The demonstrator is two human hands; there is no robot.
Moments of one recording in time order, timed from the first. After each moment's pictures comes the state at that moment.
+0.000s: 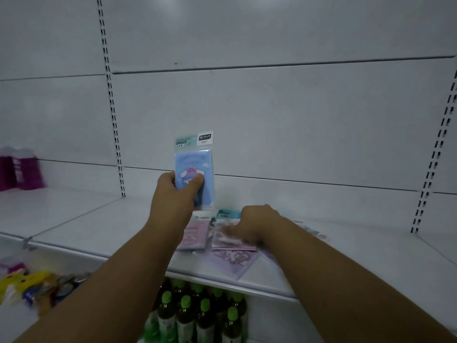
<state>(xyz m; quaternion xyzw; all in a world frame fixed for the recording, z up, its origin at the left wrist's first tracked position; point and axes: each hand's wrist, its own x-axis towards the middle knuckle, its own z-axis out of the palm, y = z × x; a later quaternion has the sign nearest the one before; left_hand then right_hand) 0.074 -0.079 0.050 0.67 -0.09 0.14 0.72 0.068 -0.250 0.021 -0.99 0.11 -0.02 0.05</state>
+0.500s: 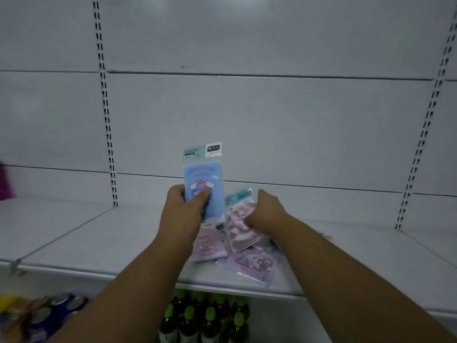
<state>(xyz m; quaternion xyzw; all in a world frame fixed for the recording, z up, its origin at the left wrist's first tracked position) 0.098 -0.036 0.043 0.64 -0.13 0.05 0.76 0.089 -0.220 0.037 -0.92 0.22 -0.17 0.27</state>
